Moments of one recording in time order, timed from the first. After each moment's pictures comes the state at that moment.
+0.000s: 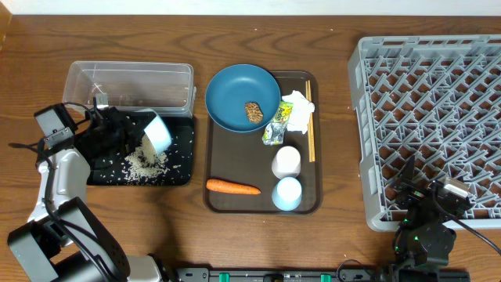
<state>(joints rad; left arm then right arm) 0.53 1.59 0.91 -0.39 1.20 -0.62 -0.10 0.02 0.02 -0.07 0.34 0.07</state>
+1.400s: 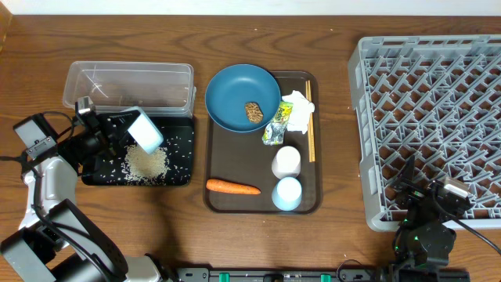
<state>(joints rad) 0.64 1.59 0.91 -0.35 1.43 -0.70 -0.10 0.02 0.02 -0.07 0.34 0.07</state>
